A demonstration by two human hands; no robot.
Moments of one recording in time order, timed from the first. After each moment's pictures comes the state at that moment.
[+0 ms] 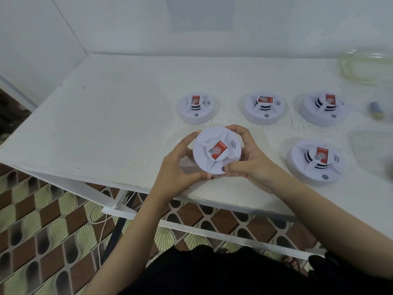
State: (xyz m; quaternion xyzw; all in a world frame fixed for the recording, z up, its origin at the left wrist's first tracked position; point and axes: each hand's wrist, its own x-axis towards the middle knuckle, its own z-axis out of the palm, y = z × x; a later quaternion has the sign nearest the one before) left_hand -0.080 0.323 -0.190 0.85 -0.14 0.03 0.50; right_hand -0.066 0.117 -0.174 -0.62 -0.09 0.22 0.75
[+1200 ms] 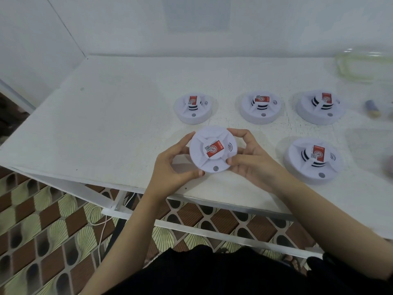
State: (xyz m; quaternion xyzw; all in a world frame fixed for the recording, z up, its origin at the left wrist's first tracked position) left_hand -0.084 0.325 -0.184 0.82 -0.13 0.02 0.55; right_hand -0.062 0.110 -0.182 -0.51 -0.07 0.24 0.82
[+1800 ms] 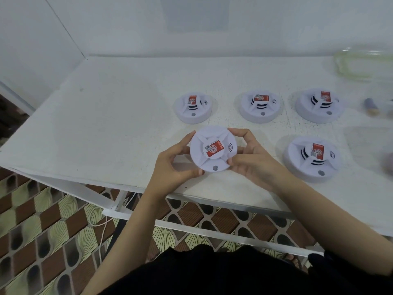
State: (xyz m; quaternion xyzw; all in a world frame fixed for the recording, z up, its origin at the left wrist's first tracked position) left_hand -0.084 0.326 -0.181 0.83 -0.11 -0.01 0.55; right_hand -0.064 0.110 -0.180 -0.52 -0.05 0.23 0.82
